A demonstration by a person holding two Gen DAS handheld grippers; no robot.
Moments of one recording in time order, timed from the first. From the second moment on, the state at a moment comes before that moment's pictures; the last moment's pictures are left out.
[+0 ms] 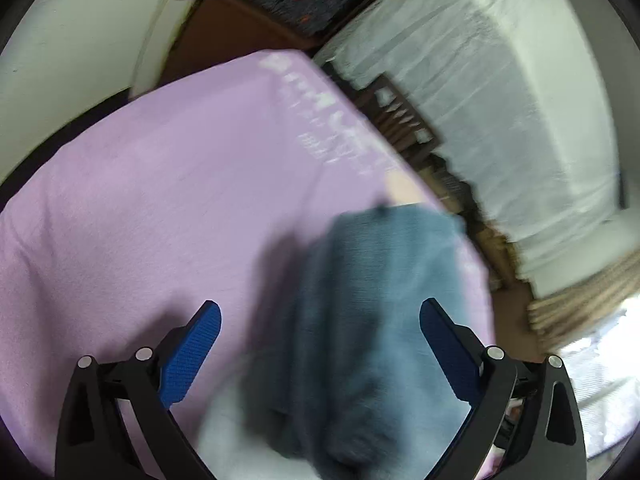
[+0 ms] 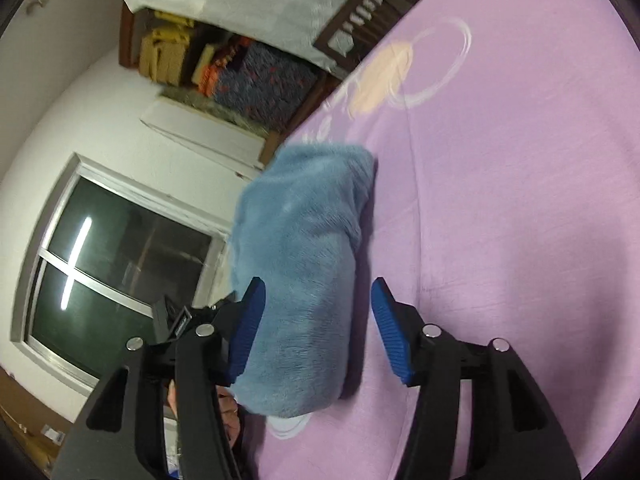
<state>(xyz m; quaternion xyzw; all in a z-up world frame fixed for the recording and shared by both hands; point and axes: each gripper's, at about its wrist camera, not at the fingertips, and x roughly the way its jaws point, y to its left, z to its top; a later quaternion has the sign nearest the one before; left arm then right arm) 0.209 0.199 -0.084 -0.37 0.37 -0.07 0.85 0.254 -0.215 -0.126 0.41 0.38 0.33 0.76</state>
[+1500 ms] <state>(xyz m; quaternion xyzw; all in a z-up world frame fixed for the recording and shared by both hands) 0.219 0.110 -0.089 -0.27 0.40 -0.19 0.86 0.263 -0.092 -0.128 0.27 0.43 0.34 0.79</state>
